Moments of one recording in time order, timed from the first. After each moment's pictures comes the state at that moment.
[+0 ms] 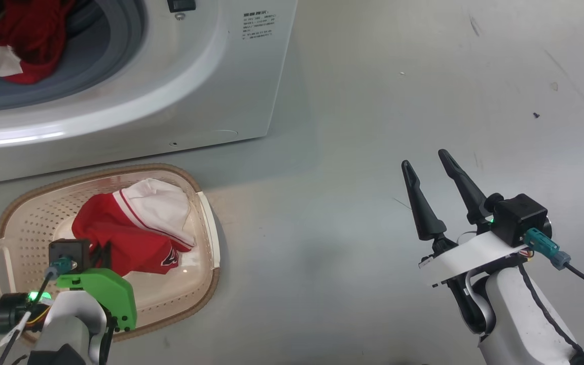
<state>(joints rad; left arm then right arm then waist) -0.31 0.08 -0.03 0.62 -0.16 -0.02 0.01 -0.24 -0.08 0.26 0.23 0.32 0.12 -0.25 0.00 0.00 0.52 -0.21</state>
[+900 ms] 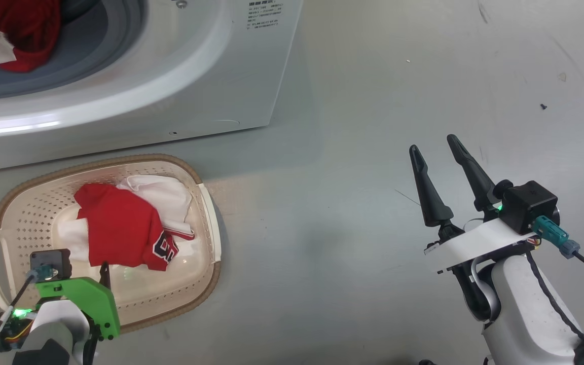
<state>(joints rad) -0.42 0.11 0.00 0.92 -0.19 -0.04 -0.03 -0.28 -0.08 0.24 0.23 0.32 0.12 -0.25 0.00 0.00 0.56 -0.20</state>
